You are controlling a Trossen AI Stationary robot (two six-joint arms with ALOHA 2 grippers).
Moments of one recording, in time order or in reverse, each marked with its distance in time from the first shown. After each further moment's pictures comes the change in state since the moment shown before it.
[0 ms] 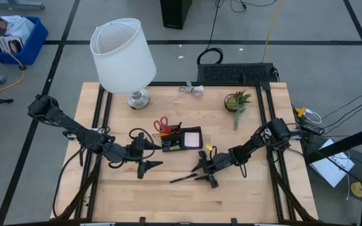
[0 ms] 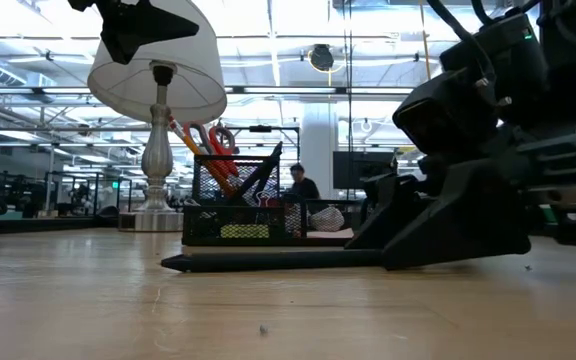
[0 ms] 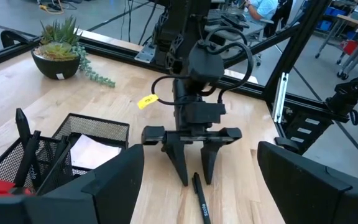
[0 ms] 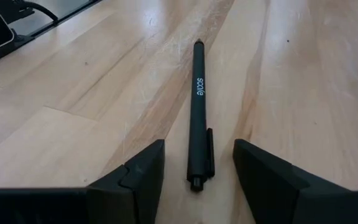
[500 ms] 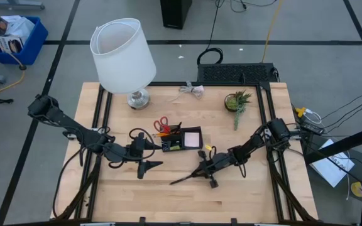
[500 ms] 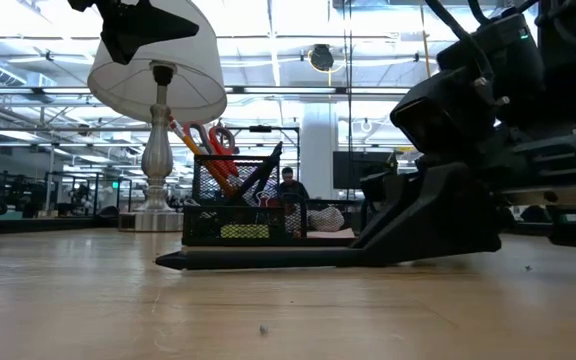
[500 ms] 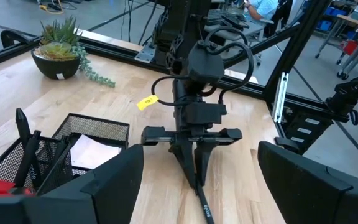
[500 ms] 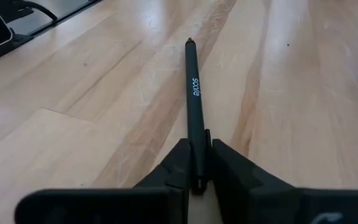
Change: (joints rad) left arm 0.000 0.000 0.000 0.000 0.000 0.000; right arm 0.001 0.002 0.000 -0.008 -0.005 -0.019
